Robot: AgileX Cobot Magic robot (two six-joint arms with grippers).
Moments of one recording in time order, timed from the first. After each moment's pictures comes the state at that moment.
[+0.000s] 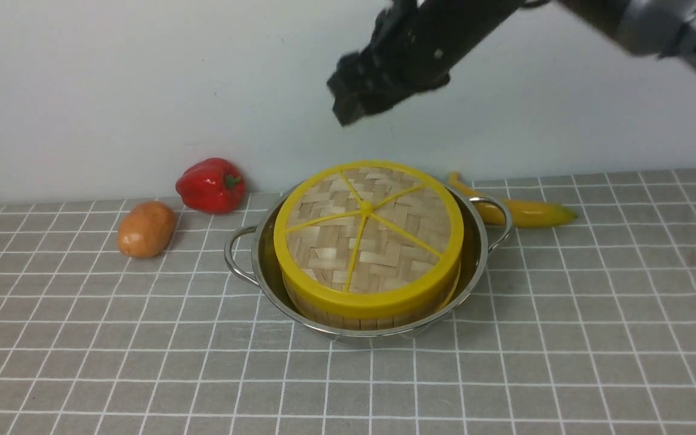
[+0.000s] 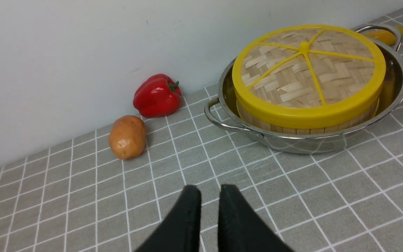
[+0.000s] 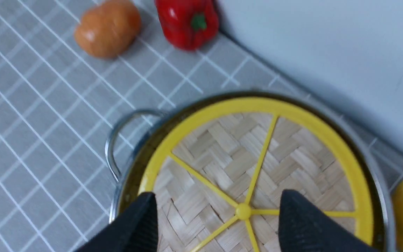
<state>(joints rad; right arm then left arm) 0.54 2.05 -2.27 0.22 1.23 -0.03 -0.23 0.20 -0.53 0.01 0.76 0.21</state>
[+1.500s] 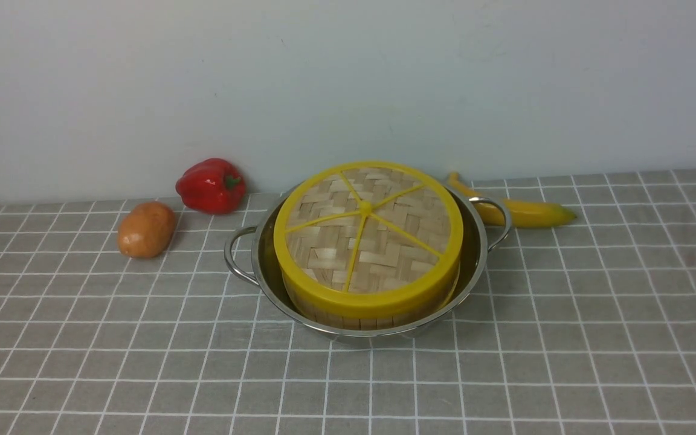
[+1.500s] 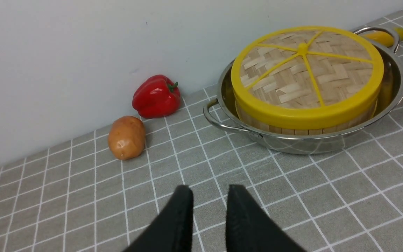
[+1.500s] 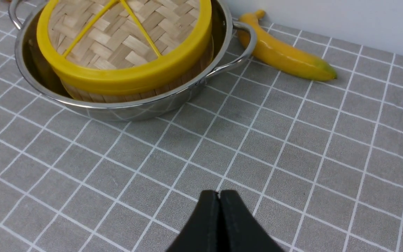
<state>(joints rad) 0.34 0.68 -0.56 0.13 0.63 -0.03 -0.23 0.20 -0.53 0.01 0.76 0.21</state>
